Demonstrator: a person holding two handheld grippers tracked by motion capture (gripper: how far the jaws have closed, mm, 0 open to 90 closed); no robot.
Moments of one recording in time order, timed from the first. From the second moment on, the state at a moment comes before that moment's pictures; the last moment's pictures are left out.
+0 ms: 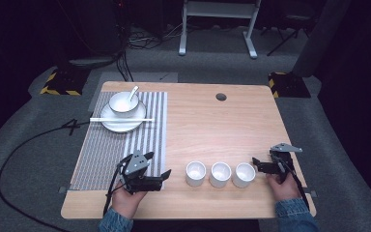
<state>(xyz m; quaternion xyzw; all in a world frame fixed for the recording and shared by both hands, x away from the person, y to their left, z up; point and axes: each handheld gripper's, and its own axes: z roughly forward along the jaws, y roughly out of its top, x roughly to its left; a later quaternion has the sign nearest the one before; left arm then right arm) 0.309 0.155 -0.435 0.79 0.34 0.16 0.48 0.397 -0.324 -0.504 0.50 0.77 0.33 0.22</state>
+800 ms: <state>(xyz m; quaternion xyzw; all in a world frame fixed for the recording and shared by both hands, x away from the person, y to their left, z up) 0.326 0.097 -0.432 0.80 0.28 0.12 0.51 0.396 -0.322 -0.504 0.50 0.77 0.33 0.22</state>
